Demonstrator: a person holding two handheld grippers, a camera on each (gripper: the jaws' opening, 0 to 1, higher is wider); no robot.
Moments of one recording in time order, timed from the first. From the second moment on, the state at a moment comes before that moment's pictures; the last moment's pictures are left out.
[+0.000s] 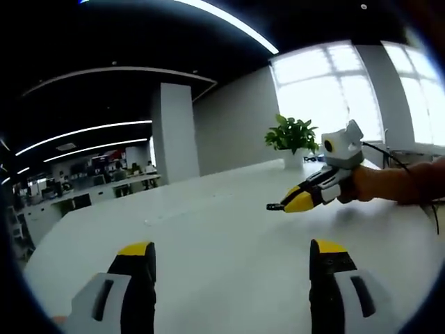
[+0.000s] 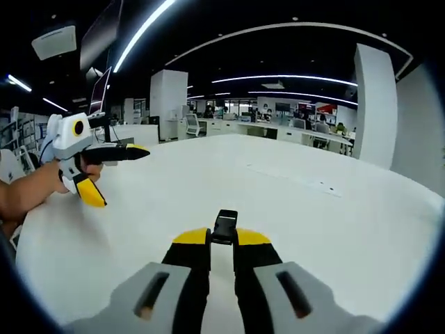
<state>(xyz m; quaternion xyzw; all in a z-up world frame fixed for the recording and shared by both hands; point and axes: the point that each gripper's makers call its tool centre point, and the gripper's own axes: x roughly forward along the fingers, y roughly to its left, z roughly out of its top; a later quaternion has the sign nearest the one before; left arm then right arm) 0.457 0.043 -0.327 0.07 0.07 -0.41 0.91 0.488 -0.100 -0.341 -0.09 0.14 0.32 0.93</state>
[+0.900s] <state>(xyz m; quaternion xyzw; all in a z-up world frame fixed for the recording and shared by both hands) 0.459 0.044 -0.320 0.06 0.06 -0.41 0.91 0.540 -0.086 -0.350 -0.09 0.15 0.31 0.94</state>
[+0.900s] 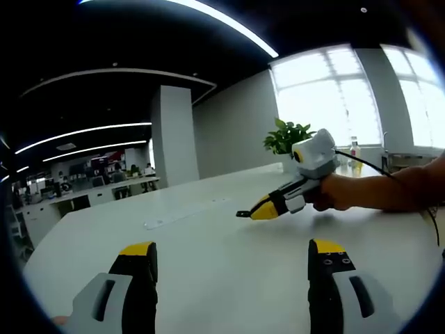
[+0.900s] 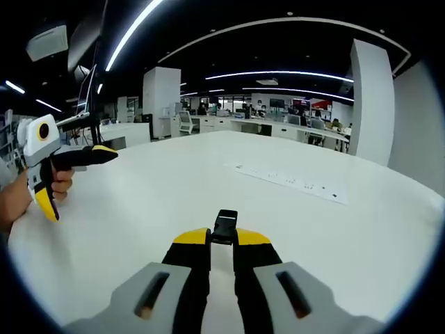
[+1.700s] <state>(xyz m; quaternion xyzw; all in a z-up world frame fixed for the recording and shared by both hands) 0.457 0.041 -0.322 0.06 0.07 -0.41 0.91 0.577 -0.083 -0.347 -0.09 0.15 0.30 0.94</state>
